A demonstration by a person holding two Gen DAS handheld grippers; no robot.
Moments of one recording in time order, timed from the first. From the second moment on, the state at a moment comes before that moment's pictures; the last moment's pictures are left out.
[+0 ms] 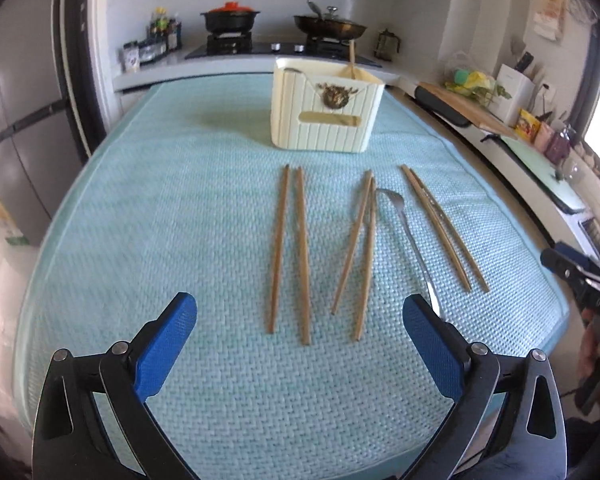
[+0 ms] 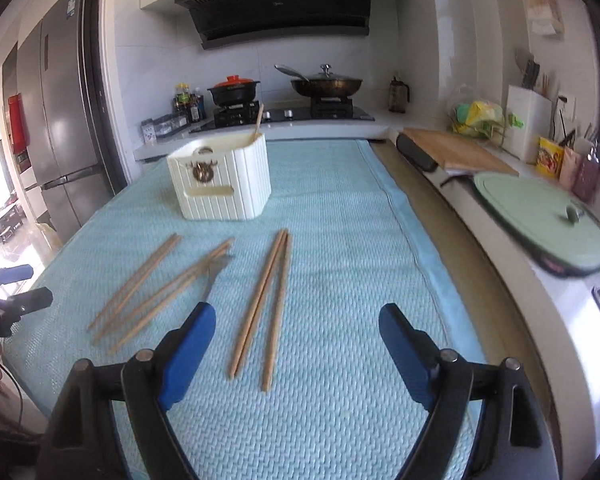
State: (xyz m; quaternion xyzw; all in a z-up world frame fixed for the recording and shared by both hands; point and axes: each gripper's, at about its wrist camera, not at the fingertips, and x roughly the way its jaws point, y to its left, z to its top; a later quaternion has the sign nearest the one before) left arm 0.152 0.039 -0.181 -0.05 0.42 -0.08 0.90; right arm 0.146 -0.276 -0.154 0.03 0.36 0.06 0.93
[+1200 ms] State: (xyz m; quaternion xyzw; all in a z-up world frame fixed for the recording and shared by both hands) left arm 0.274 0.051 -0.242 0.03 0.49 -0.07 0.87; right arm 0.237 -0.264 -0.185 0.02 0.42 0.09 0.90
